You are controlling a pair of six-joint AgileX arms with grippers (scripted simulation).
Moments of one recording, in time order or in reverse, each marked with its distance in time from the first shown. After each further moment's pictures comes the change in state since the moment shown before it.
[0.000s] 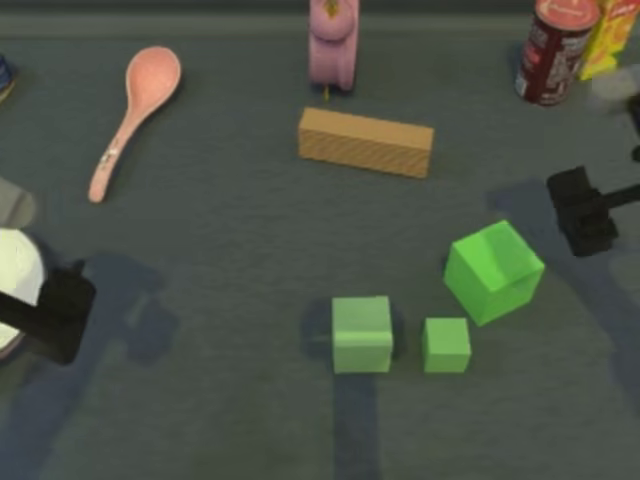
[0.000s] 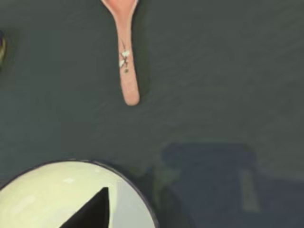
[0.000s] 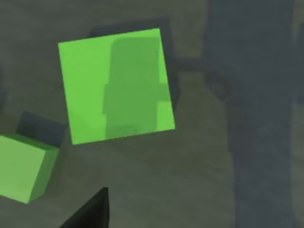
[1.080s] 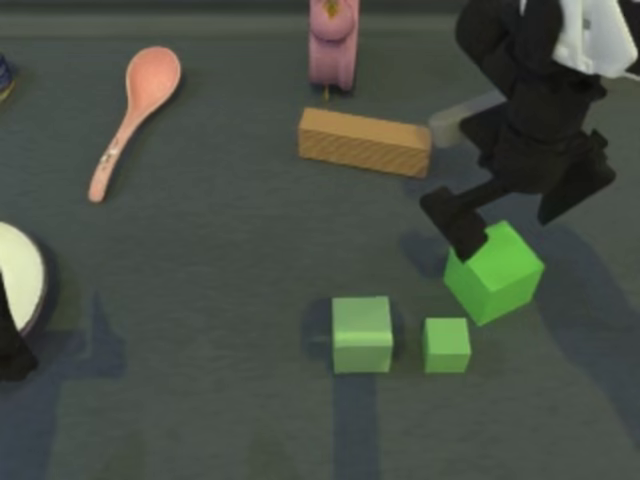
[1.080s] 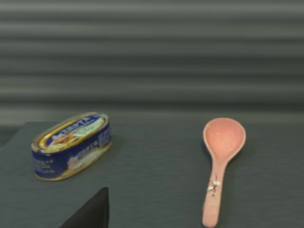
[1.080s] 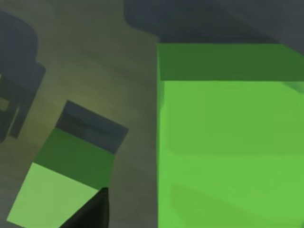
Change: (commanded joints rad) left arm 0.231 -0.706 -0.569 0.460 0.018 -0.275; right arm 0.129 0.658 0.563 -0.368 0.002 -0.019
